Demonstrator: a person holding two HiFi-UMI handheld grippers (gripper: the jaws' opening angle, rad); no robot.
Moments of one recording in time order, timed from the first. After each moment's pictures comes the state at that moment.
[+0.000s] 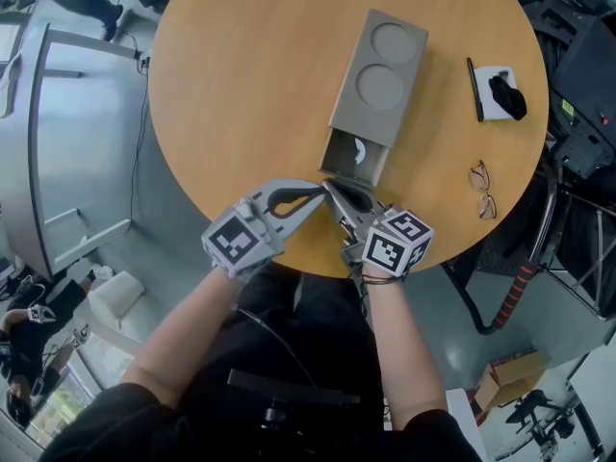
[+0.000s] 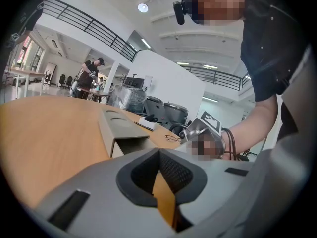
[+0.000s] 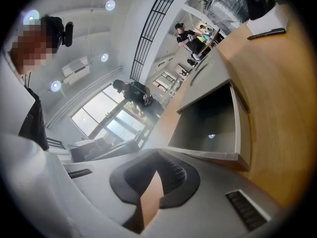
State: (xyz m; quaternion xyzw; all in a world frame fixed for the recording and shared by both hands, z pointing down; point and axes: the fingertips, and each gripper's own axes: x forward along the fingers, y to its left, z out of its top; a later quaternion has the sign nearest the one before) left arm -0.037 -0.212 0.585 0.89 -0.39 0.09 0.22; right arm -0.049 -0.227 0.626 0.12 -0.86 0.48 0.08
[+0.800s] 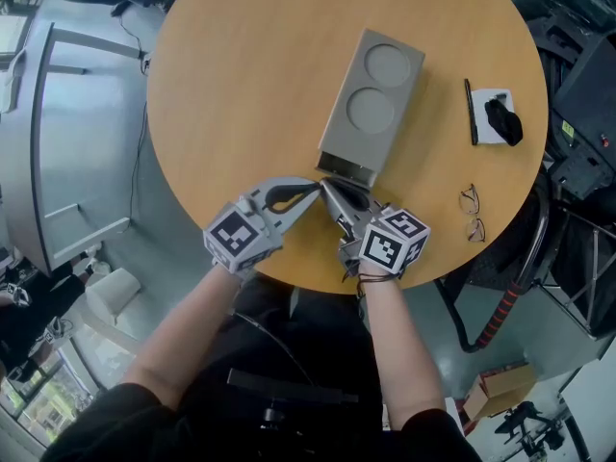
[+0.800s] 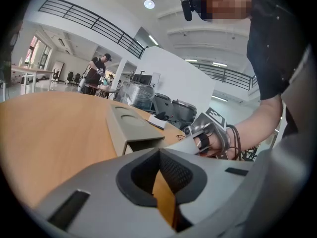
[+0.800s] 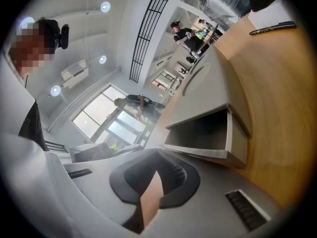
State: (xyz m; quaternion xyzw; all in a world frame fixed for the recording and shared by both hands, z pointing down) left arm -0.043 -0.258 0.610 0.87 -0.41 0.11 0.26; right arm -0.051 -0.278 0.633 0.11 -0.86 0.50 0.08
